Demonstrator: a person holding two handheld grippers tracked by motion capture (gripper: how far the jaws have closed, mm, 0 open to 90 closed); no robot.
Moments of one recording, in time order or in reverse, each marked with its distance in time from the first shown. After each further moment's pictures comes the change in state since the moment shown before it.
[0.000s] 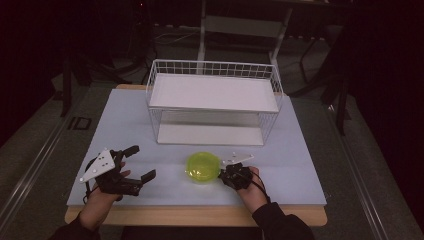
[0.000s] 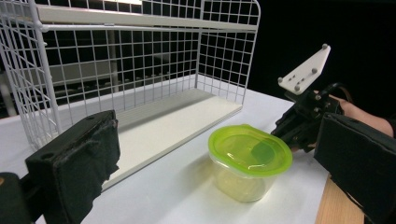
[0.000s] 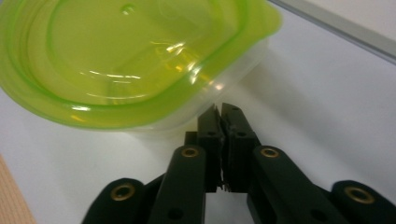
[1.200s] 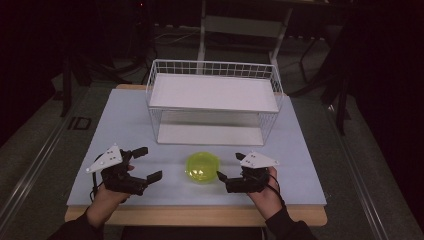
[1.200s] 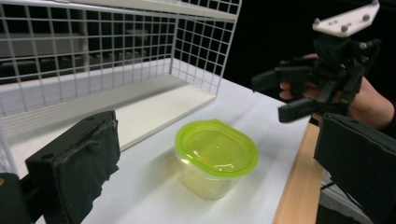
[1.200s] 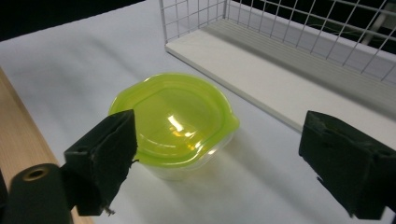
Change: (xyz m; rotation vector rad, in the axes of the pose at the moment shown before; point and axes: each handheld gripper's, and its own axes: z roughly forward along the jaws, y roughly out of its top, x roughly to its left) left arm -0.008 0.017 0.014 0.090 -0.105 -0.085; right arm 0.013 0.016 -0.076 -0.280 -0.048 -0.065
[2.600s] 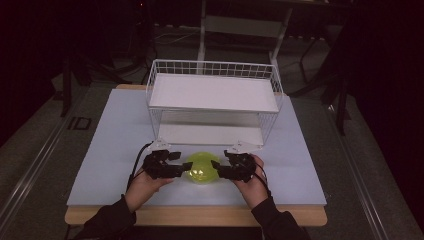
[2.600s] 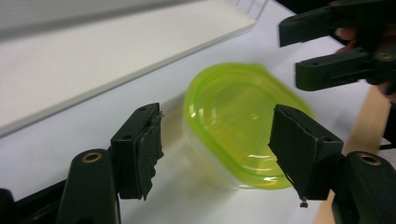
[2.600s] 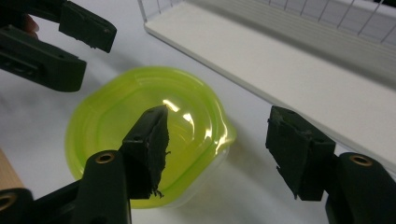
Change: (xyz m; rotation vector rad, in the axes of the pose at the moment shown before) left arm 0.007 -0.013 0.103 0.380 0.125 -0.173; right arm -0.007 0.011 0.044 0.139 -0.021 0.079
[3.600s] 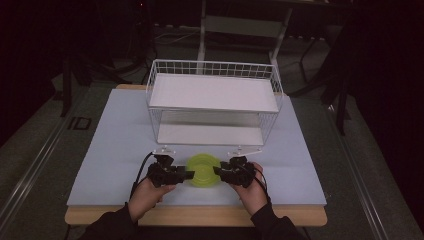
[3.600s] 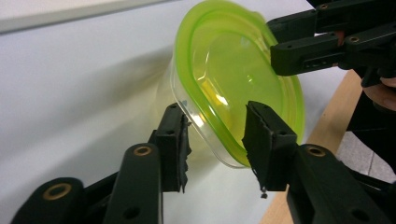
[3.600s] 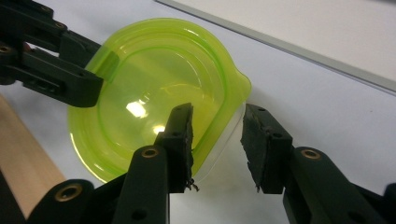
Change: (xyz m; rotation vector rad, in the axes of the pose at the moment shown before) left arm -0.012 -0.014 0.007 0.112 -0.084 -0.124; right arm 0.002 -0.015 0.003 0.092 0.070 0.131
